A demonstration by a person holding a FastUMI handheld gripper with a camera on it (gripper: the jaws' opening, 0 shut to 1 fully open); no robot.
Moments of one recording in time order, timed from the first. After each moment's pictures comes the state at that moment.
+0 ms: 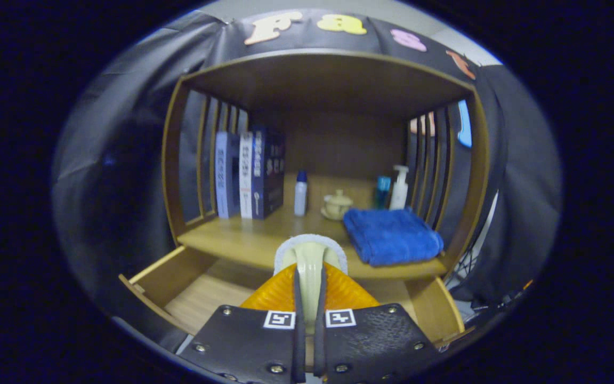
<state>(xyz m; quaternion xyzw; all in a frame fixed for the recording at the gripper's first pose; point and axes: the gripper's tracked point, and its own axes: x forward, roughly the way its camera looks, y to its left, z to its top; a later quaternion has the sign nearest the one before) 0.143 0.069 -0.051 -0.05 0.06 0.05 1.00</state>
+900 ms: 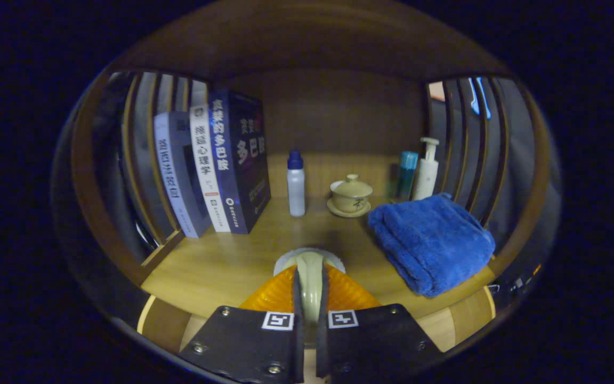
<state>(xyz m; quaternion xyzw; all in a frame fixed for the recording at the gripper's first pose) 0.303 0.113 -0.111 0.02 0.22 0.00 0.97</state>
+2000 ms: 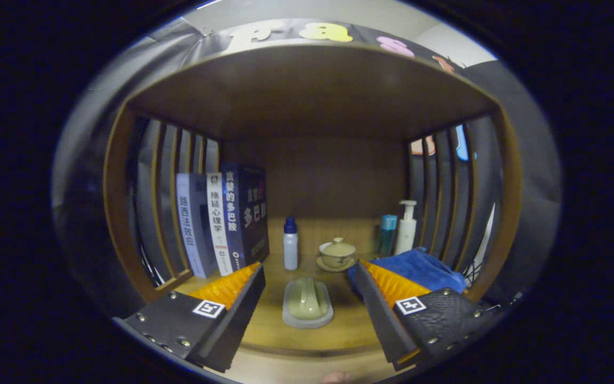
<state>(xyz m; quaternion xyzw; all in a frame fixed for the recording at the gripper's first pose) 0.240 0.091 0.002 -0.01 0.01 0.01 1.00</state>
